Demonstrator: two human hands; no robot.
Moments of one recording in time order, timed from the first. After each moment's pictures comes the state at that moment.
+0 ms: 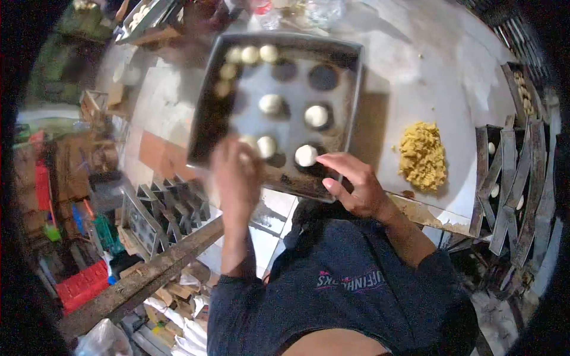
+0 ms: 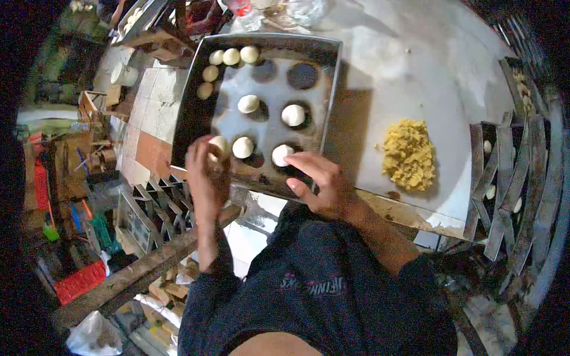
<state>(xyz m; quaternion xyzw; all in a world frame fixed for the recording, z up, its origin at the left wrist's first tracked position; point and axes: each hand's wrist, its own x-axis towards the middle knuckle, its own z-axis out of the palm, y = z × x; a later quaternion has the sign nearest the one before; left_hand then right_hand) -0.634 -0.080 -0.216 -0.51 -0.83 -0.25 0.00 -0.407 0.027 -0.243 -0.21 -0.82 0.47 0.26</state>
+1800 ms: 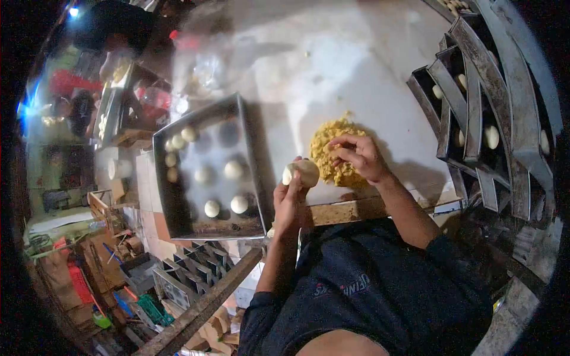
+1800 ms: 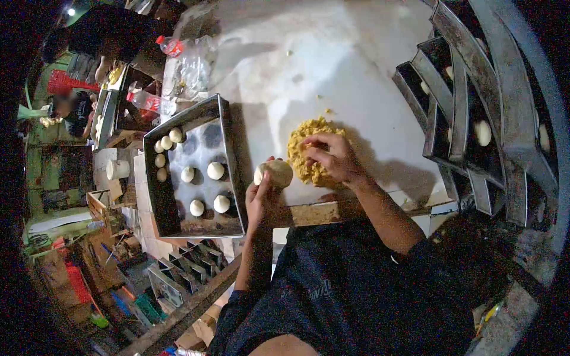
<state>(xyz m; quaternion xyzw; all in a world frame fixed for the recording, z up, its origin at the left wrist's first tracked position) -0.396 0.028 -0.281 -0.20 -0.50 -0.58 -0.62 -0.211 0.119 -0.291 -0.43 -0.48 0.66 0.38</state>
